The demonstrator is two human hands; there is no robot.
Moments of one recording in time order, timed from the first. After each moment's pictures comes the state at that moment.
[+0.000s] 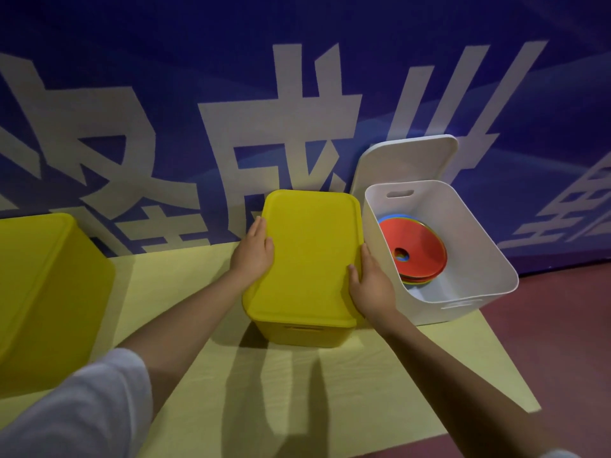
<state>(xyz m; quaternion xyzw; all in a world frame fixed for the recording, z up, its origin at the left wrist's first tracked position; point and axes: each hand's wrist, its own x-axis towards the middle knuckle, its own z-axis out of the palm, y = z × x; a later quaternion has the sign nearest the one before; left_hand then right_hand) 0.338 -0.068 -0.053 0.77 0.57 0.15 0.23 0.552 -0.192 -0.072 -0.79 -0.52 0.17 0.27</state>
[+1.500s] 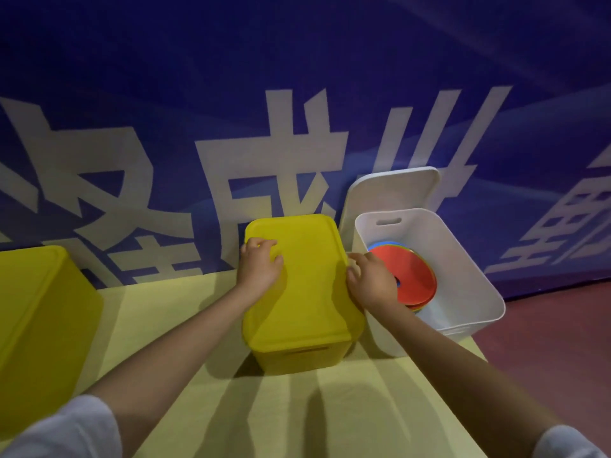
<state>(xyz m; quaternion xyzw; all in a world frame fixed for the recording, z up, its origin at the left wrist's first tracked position) 0.366 -0.056 -0.032 0.74 0.57 0.24 0.25 0.589 -0.148 -0.047 -0.78 -0.58 0.07 0.22</state>
